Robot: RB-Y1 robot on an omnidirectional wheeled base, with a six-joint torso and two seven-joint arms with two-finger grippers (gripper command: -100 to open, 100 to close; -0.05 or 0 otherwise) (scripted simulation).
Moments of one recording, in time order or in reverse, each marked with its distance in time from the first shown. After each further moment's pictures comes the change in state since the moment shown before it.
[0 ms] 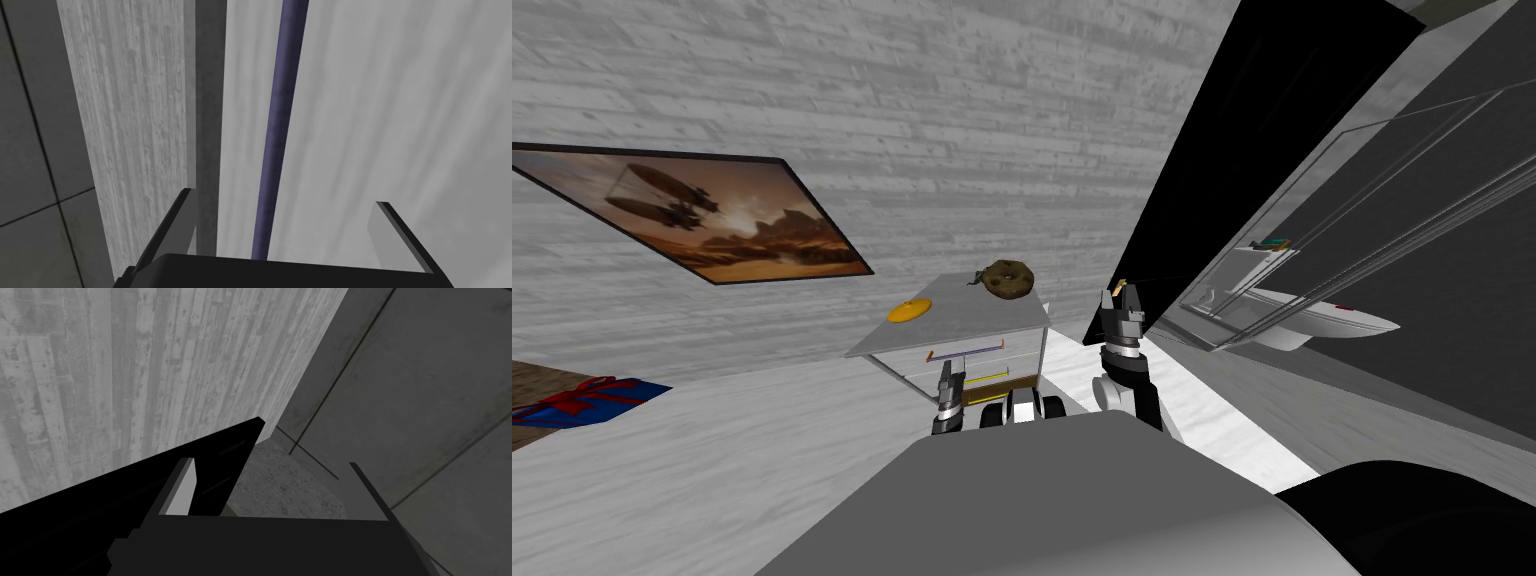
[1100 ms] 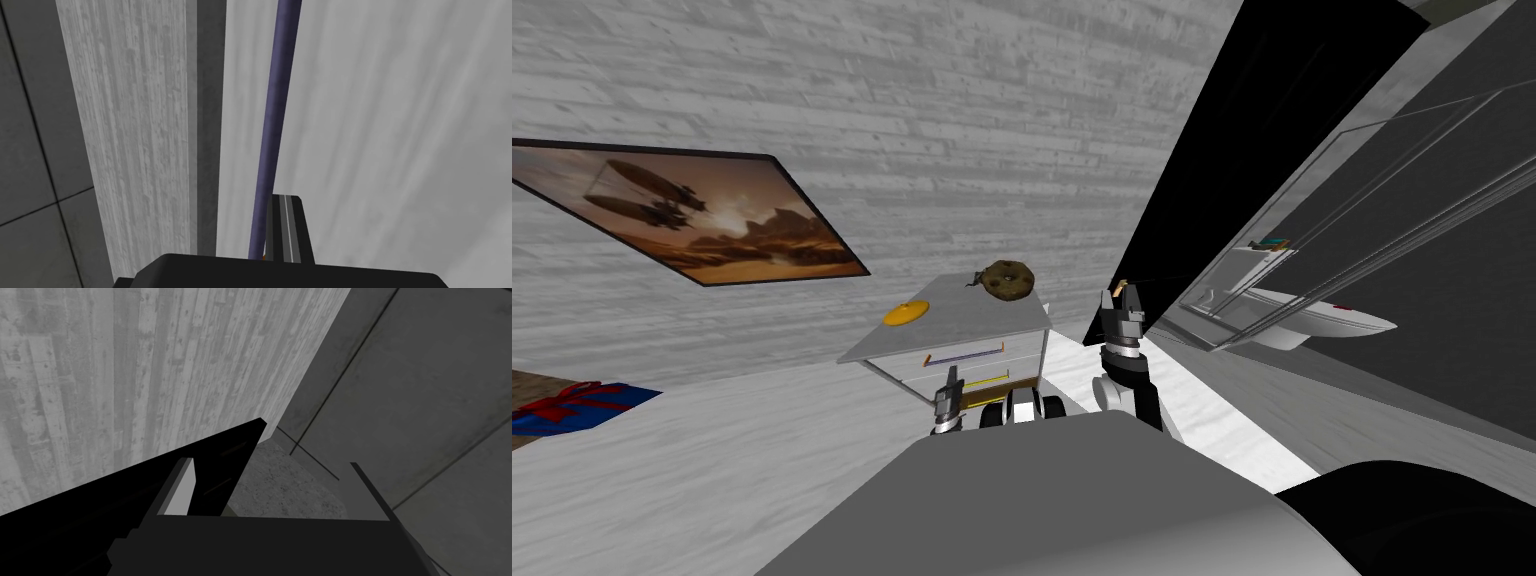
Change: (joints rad) left arm 0.049 -0.007 -0.004 0.015 -0.006 -0.058 0.001; right arm 0.000 0.000 0.000 0.000 0.000 0.000 0.000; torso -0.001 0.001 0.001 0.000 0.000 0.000
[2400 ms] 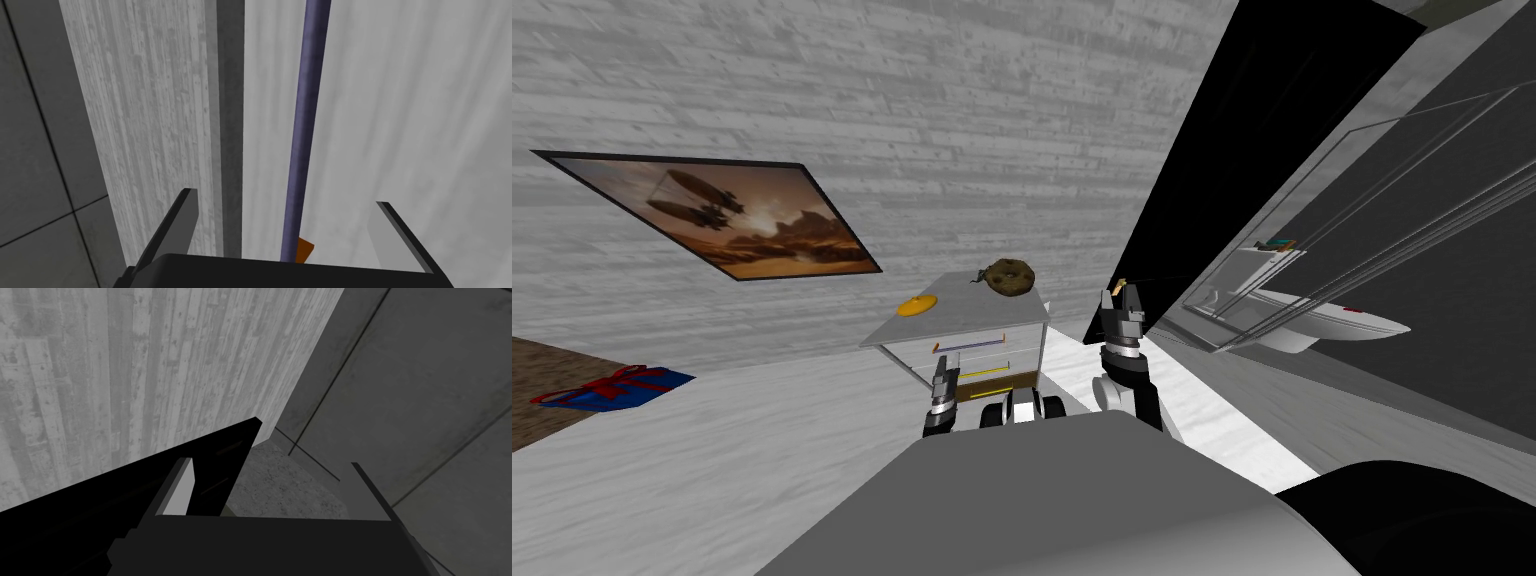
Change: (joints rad) left arm -0.056 0.058 0.021 -0.065 0.011 0.121 -0.008; right arm 0.000 0.000 0.000 0.000 0.000 0.000 0.000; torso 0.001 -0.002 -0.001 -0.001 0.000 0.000
